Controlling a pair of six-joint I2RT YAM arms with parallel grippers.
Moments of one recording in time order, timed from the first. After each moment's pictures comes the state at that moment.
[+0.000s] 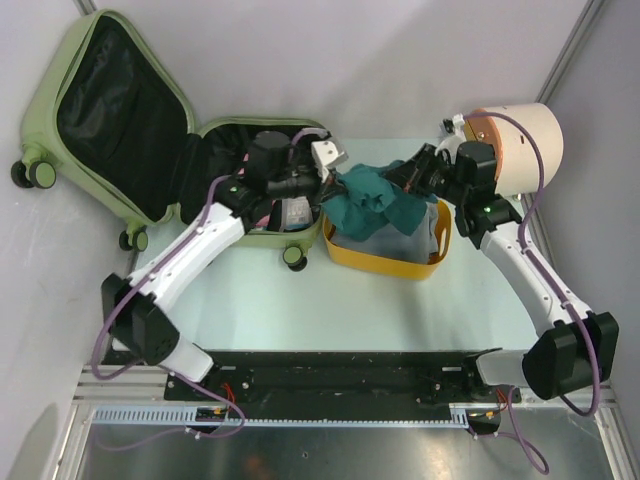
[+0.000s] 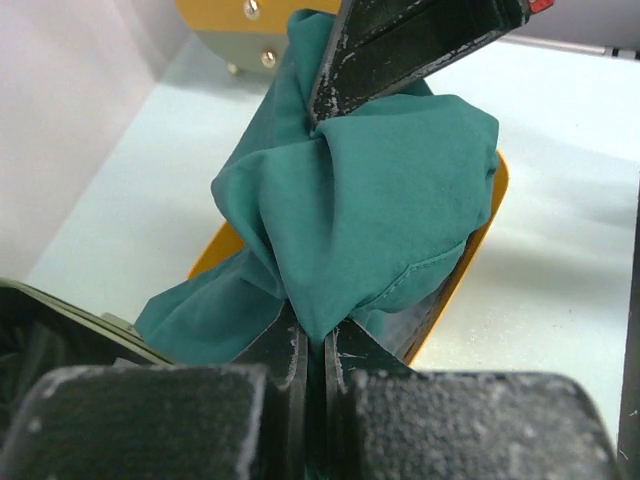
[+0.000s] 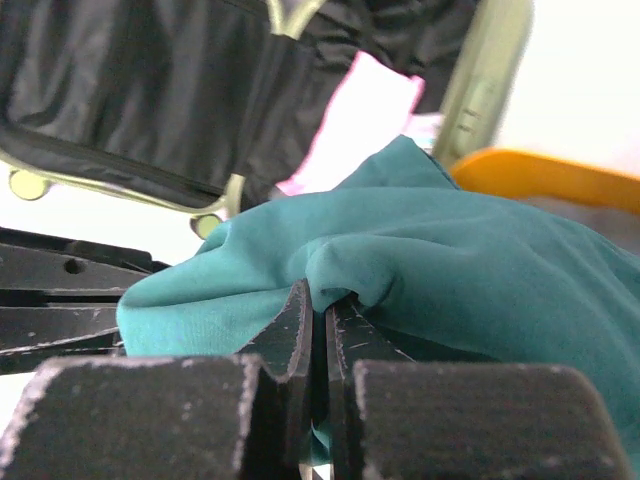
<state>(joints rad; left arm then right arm) -0.57 1.48 1.46 -0.27 0.58 0.30 0.31 1.31 1.24 -0.10 -0.43 0.72</state>
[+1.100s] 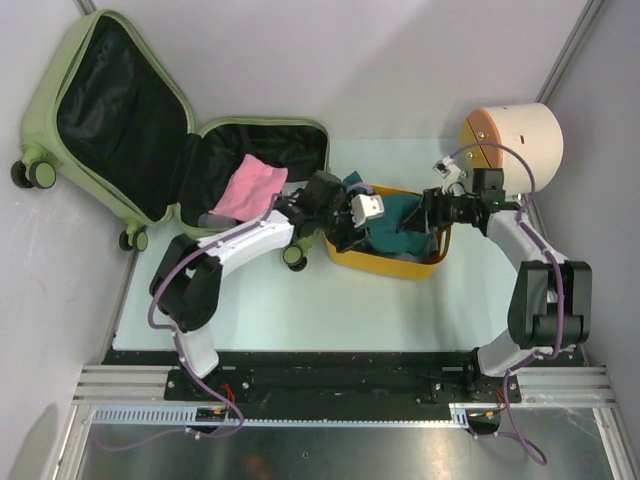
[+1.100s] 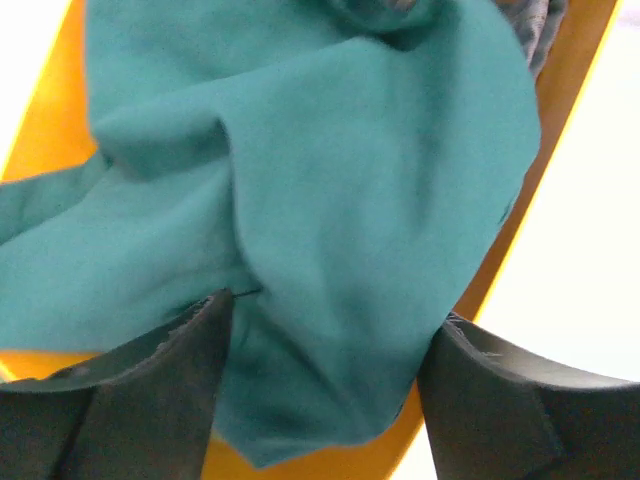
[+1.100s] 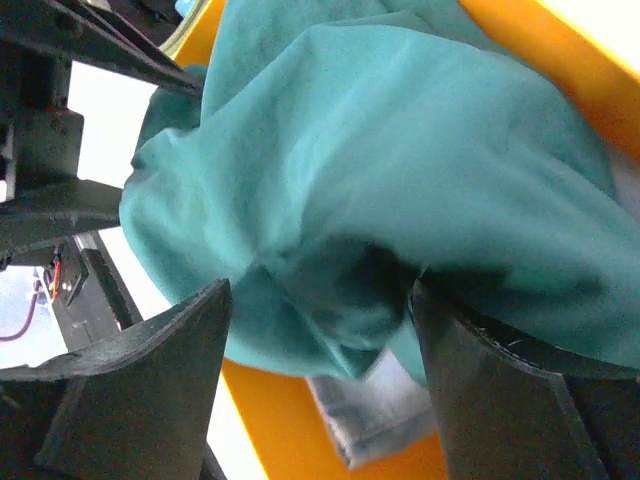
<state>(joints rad) -0.71 1.83 1.36 -0.22 0.42 0.57 0.01 1.60 1.08 -0.28 -0.93 -0.06</state>
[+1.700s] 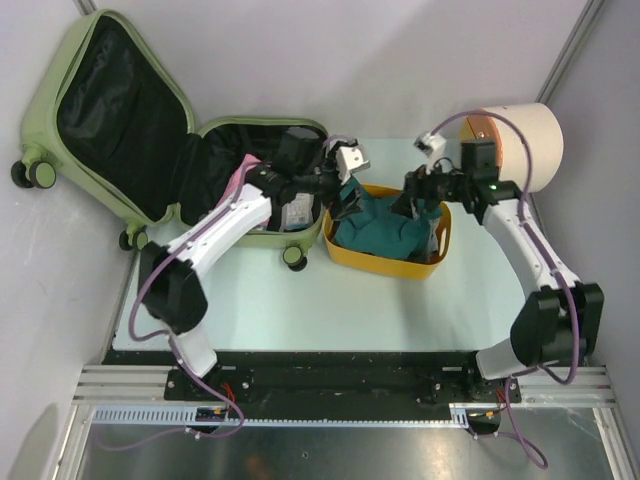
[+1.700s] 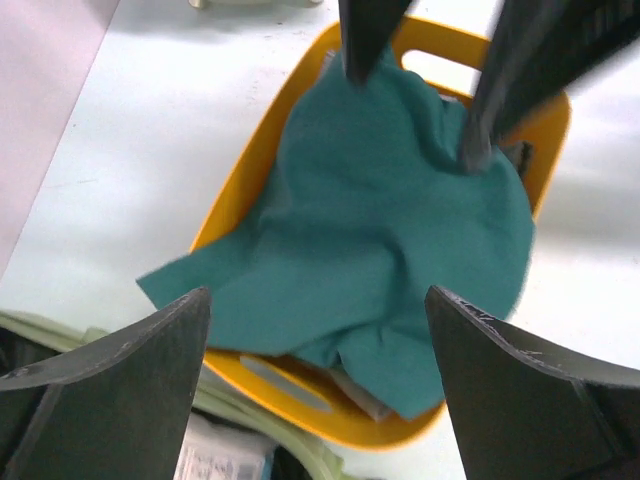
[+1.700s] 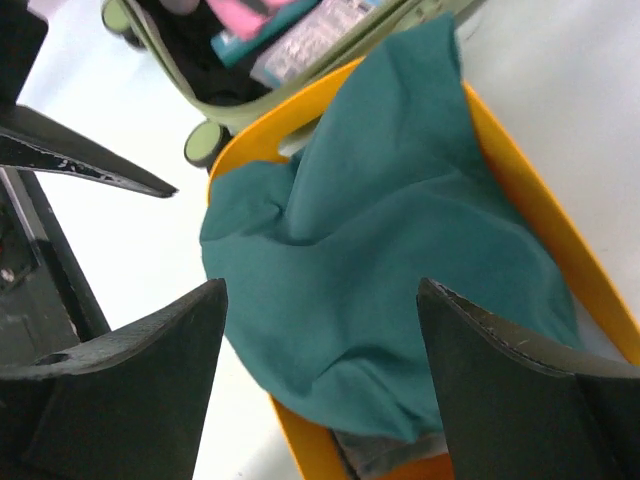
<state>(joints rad) -0.59 1.70 1.58 -0.41 0.58 0.49 0.11 1.43 1.30 -0.47 -0.80 -0.16</state>
